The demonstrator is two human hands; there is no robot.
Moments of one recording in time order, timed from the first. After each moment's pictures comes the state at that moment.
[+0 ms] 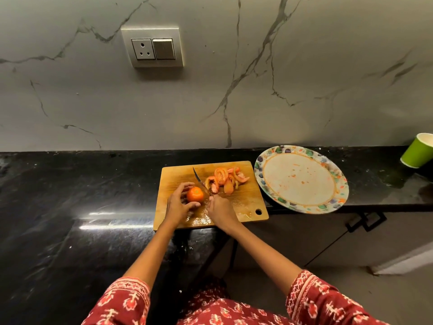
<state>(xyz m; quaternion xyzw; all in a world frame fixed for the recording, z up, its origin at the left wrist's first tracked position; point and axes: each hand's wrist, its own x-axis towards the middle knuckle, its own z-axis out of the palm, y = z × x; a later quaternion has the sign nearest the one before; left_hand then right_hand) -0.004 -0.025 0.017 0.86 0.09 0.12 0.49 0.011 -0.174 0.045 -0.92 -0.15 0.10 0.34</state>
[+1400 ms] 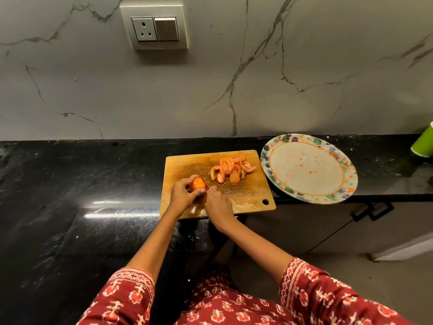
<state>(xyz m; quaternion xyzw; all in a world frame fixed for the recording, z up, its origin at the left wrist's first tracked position) -0.004 -0.023 0.026 0.87 0.14 0.08 0.47 -0.010 -0.148 0.052 -0.96 -0.17 0.08 0.20</state>
